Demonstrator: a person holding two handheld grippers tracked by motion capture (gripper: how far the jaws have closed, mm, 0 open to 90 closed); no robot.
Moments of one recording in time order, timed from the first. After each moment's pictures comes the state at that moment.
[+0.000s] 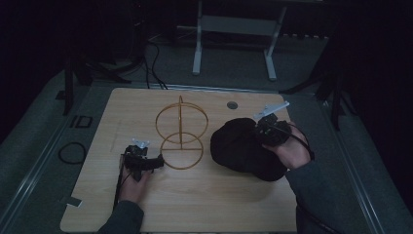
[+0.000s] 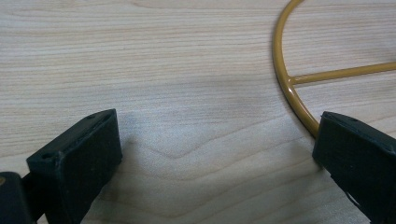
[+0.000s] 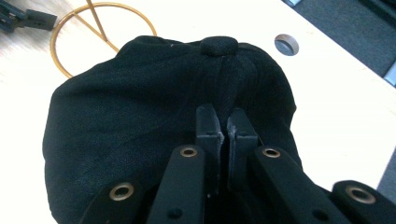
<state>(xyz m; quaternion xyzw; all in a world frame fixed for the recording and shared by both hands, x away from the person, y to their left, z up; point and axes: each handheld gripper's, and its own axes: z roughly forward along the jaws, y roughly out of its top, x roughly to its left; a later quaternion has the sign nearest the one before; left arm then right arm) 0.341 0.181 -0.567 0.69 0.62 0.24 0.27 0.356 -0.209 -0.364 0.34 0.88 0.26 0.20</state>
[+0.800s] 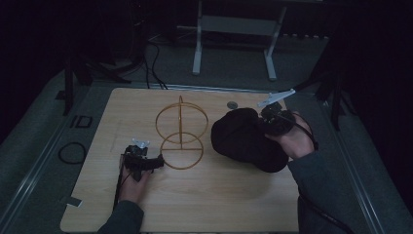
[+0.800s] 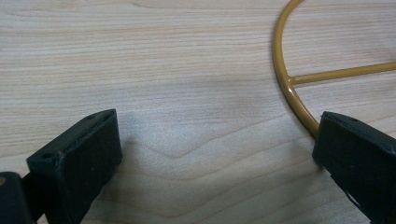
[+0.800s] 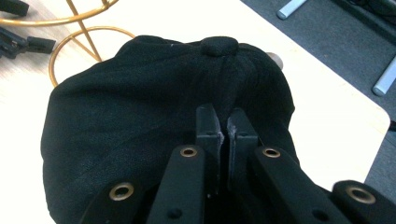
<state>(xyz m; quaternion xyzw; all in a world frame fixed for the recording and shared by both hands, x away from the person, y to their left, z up) 0.341 0.181 -0.567 0.69 0.62 0.24 0.27 0.369 -0.213 -0.339 0.34 0.87 0.28 0.20</state>
